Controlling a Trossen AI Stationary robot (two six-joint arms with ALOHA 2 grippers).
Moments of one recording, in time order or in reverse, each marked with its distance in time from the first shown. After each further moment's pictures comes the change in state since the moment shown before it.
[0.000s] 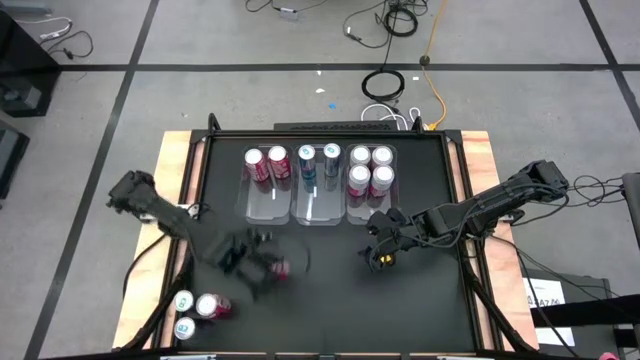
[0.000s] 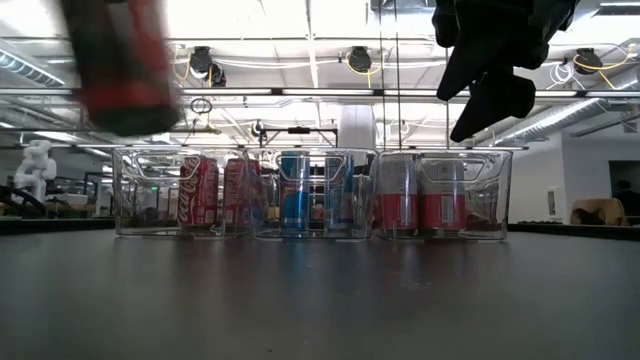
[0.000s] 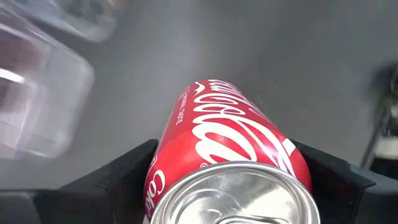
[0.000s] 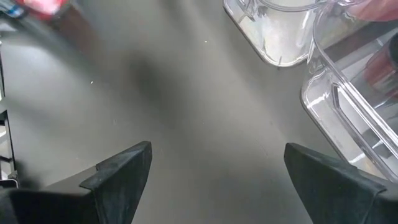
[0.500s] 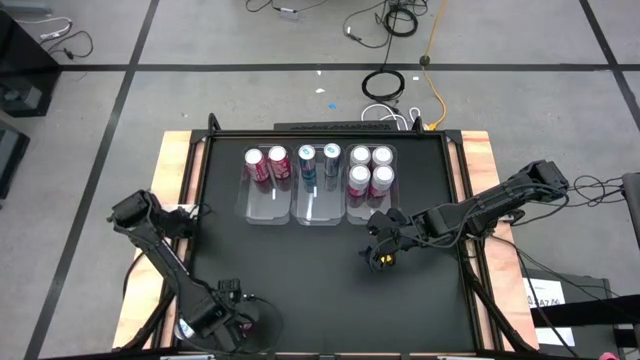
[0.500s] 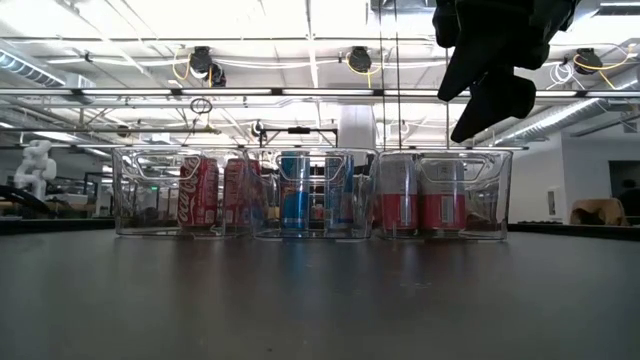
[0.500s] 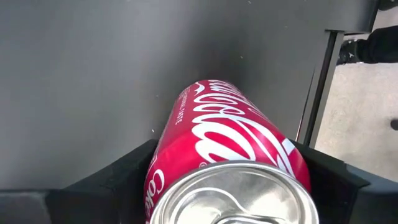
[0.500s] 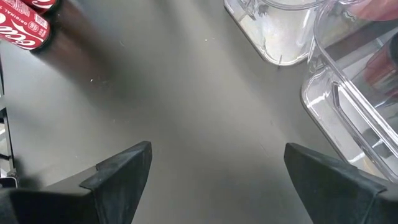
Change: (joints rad) left arm -0.336 0.157 -0.127 0.145 0.221 -0.086; right arm 0.000 0.000 0.000 -0.004 -0.003 -0.006
